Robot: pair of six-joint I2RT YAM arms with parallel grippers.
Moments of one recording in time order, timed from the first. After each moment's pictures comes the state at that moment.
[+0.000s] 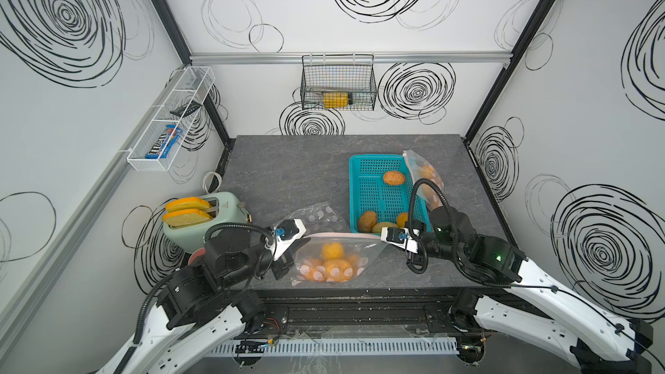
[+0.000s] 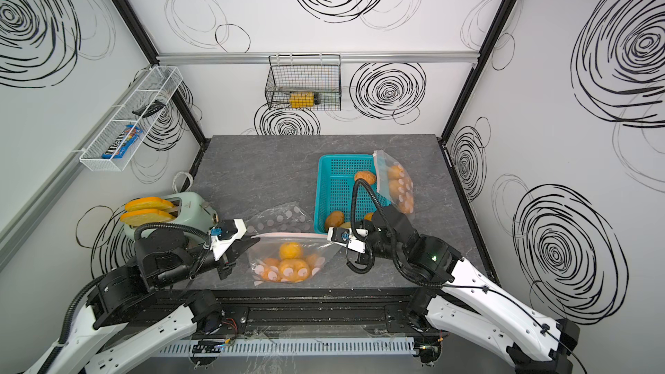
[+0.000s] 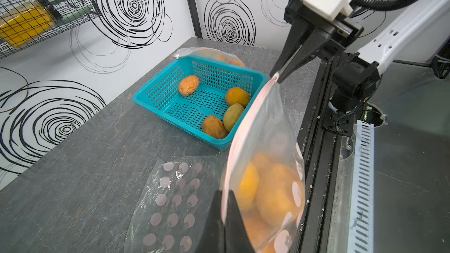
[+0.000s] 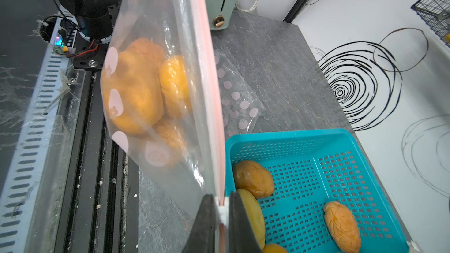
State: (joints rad) left arm -0.74 0.48 0.89 -0.77 0.19 0.18; right arm 0.89 0.77 0.86 -0.65 -0.17 -0.55
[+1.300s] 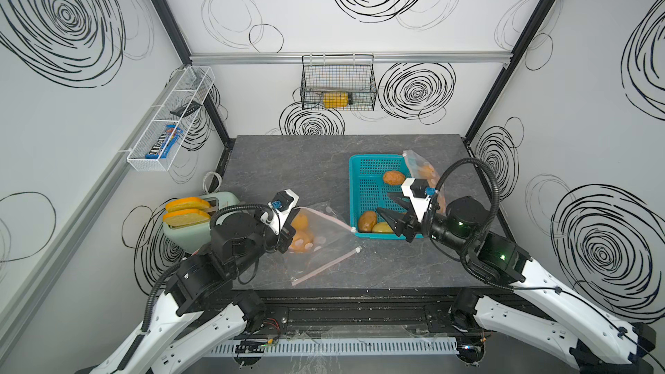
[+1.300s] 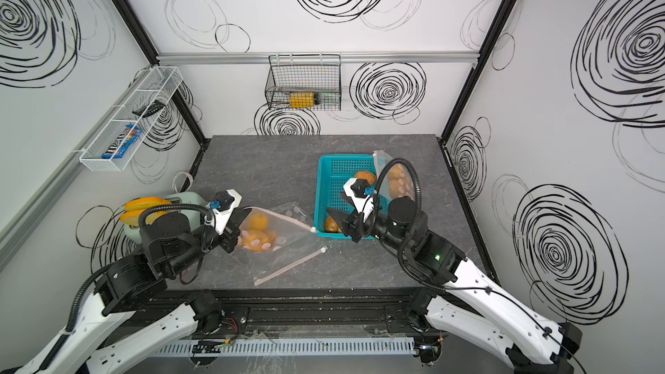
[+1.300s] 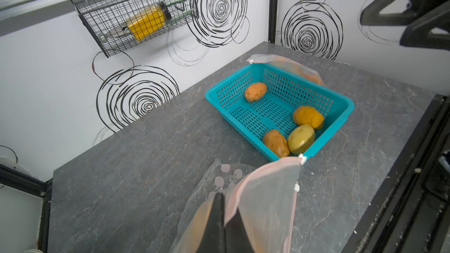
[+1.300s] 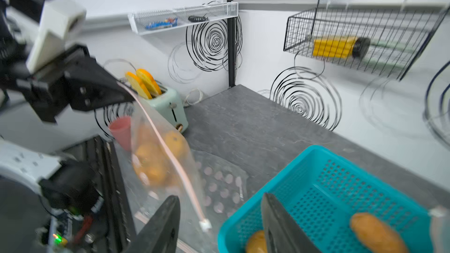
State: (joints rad) left arm -0.71 0.61 0.94 -0.63 -0.14 0.09; right arm 0.88 0.84 0.91 -0.22 -0.07 0.21
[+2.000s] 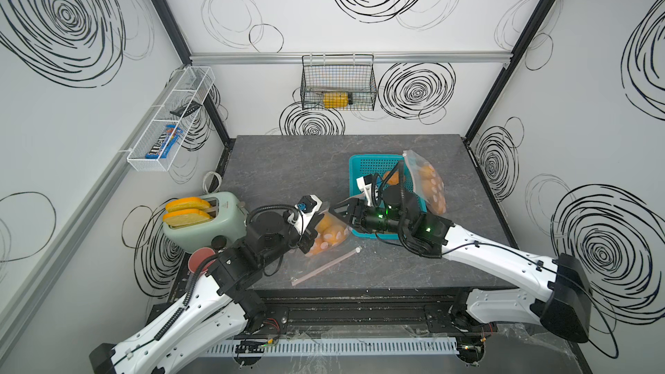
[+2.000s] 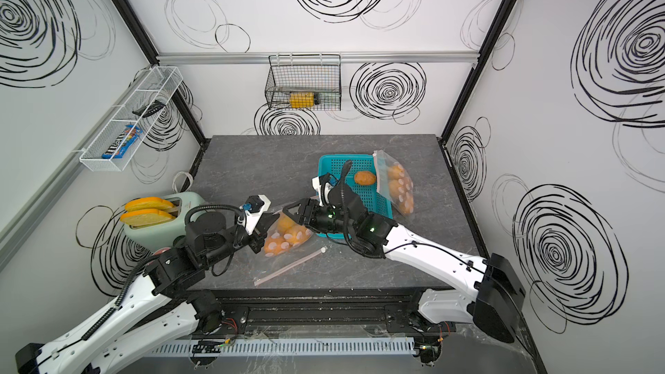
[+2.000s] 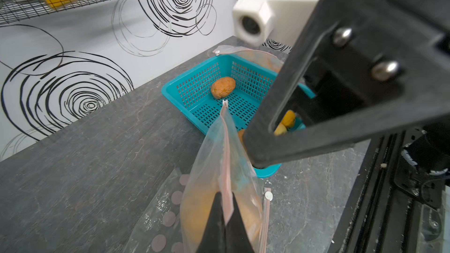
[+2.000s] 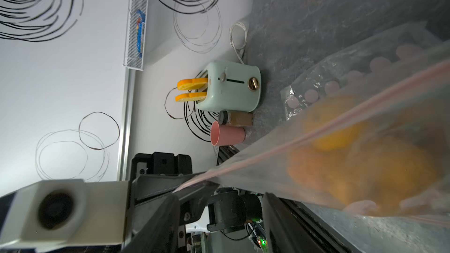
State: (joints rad) left arm -0.73 0.67 0.69 -0.33 0.04 0.04; right arm 0.97 1.28 0.95 0.02 -0.29 1.23
